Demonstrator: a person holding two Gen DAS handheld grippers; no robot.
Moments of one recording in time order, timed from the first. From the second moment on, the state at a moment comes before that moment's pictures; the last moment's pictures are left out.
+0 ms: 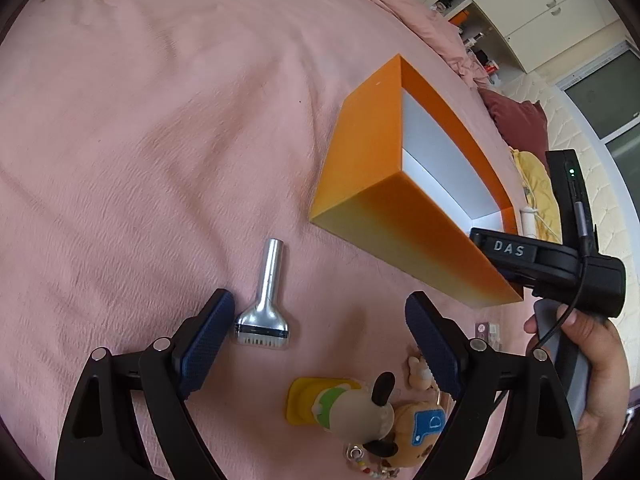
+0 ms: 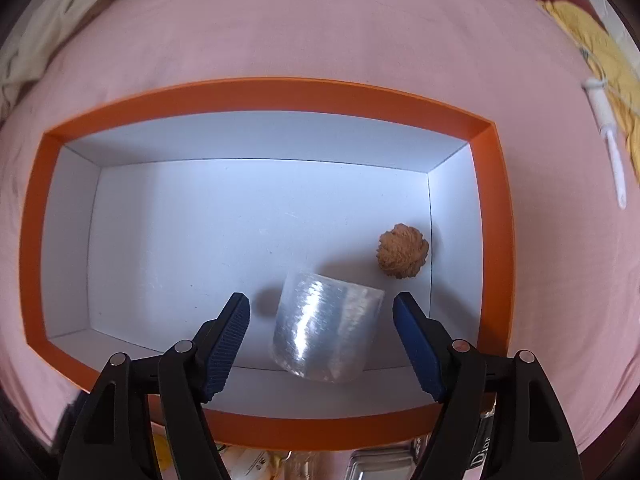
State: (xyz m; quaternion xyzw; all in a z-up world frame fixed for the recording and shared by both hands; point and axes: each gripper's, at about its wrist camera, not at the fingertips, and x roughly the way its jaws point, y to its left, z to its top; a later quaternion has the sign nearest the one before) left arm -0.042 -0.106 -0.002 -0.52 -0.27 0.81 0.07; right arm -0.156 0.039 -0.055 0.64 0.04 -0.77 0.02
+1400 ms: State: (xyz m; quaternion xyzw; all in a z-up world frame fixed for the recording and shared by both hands) left arm -0.041 -0.085 0.006 -0.52 -0.22 0.82 0.05; right arm -0.036 0.100 -0.045 0.57 -0.12 -0.81 0.08
